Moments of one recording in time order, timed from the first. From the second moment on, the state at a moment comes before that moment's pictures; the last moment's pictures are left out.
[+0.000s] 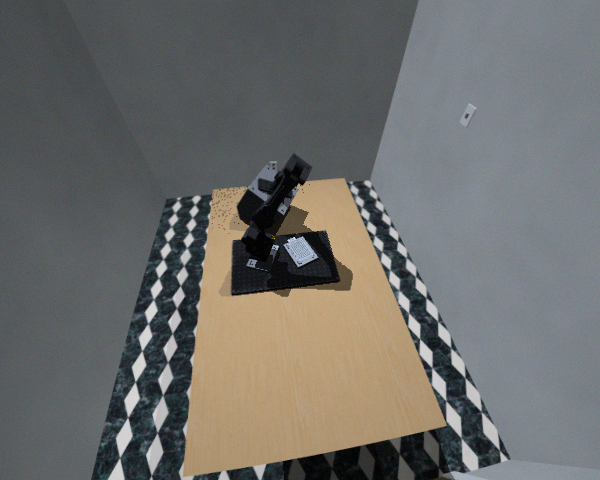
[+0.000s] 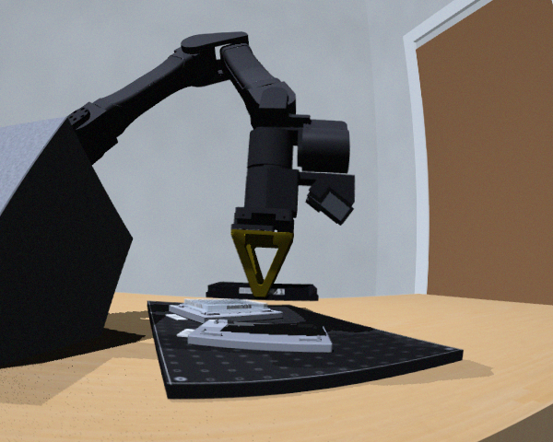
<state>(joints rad) -0.46 2.11 1.02 -0.46 -0.57 -0.04</state>
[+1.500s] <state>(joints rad) -0.40 2.21 1.01 -0.31 -0.57 0.04</state>
